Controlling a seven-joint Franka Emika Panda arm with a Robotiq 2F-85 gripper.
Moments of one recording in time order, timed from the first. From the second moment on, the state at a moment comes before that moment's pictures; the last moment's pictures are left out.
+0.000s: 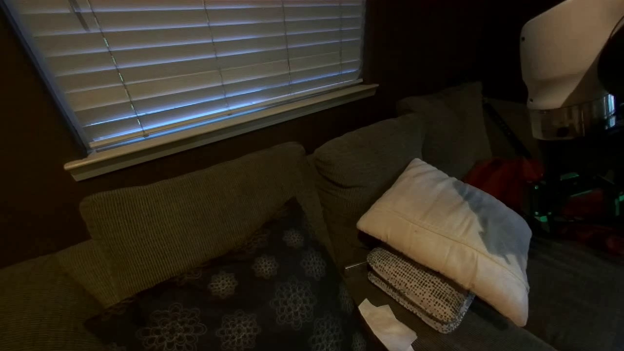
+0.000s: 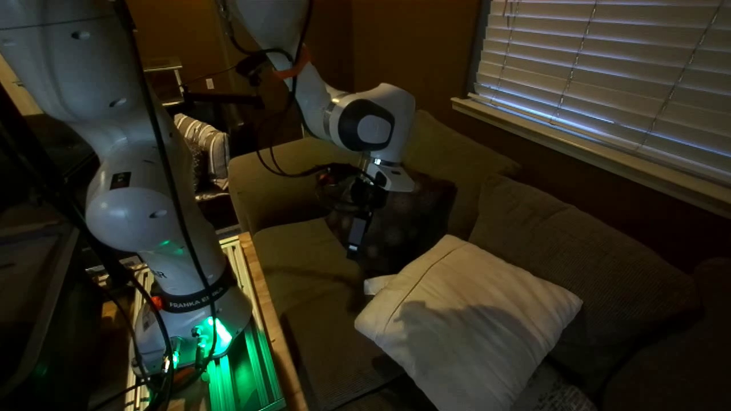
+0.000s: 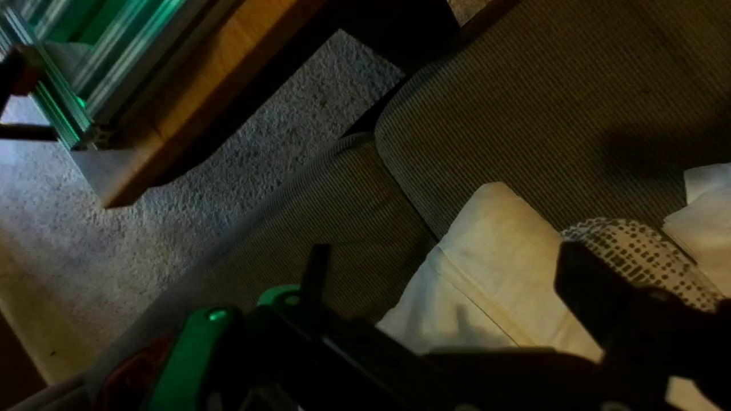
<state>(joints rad) -0.07 -0.07 0.05 -2.69 -0.22 2.26 0.84</state>
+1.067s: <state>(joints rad) -0.03 0.22 -0.07 -2.76 -0.27 2.81 0.83</state>
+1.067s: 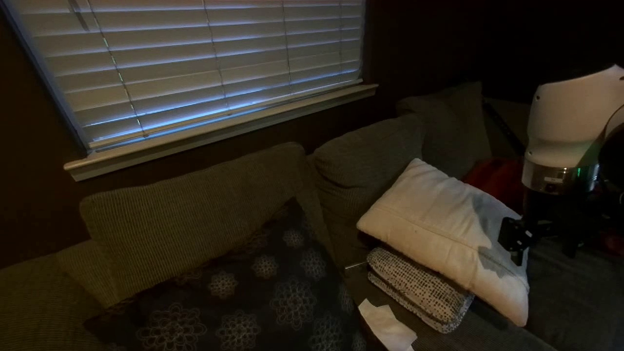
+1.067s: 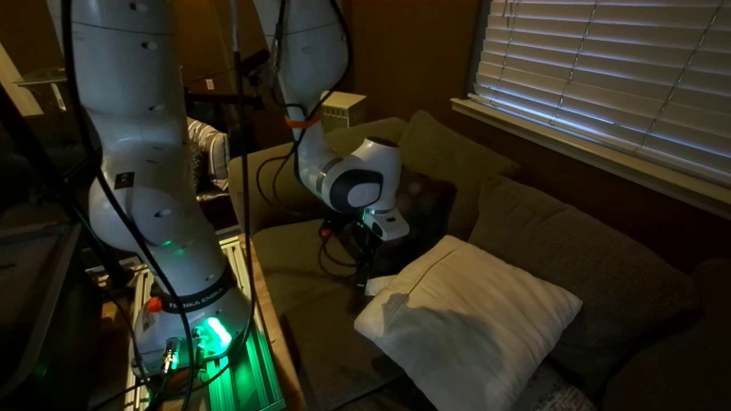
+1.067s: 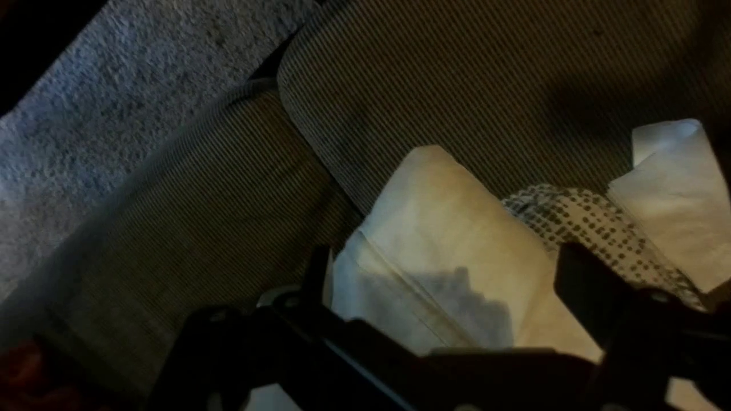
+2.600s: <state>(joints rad) 0.39 0.57 -0.37 -2.58 -0.31 2.76 1.14</state>
